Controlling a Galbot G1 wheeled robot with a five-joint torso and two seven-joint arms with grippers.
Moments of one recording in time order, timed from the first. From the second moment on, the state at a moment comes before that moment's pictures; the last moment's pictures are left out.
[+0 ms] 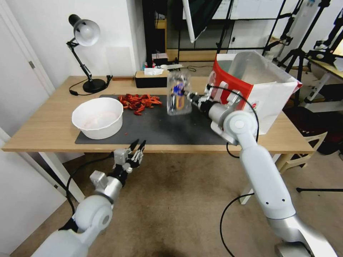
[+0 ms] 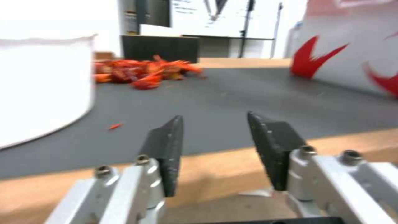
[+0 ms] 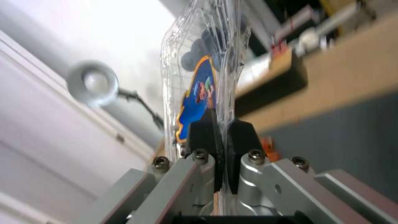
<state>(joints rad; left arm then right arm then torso) 1.38 -1.03 -0.26 -1.93 -0.50 -0.15 -0.11 -0.59 1.28 0.25 1.76 1.30 -0.49 0.31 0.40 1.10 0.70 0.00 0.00</state>
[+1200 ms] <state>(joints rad) 1.59 -1.19 -0.32 -1.93 -0.31 -0.19 -0.32 -0.58 1.01 0.45 1.79 0.86 -0.42 0.36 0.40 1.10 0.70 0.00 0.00</state>
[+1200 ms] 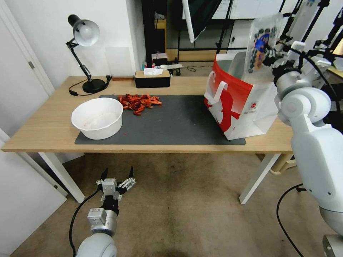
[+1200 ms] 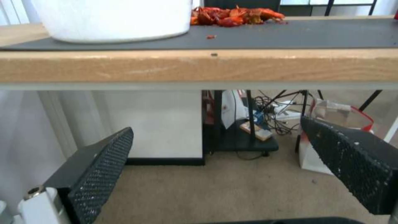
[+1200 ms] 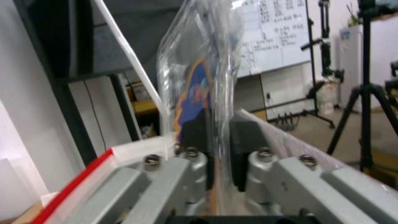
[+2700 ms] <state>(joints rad) 1.62 -1.21 -0.33 -1.96 -0.27 -0.23 -0.30 -1.22 0.93 0.41 2.23 0.57 -0.12 0.16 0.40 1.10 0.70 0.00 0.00</state>
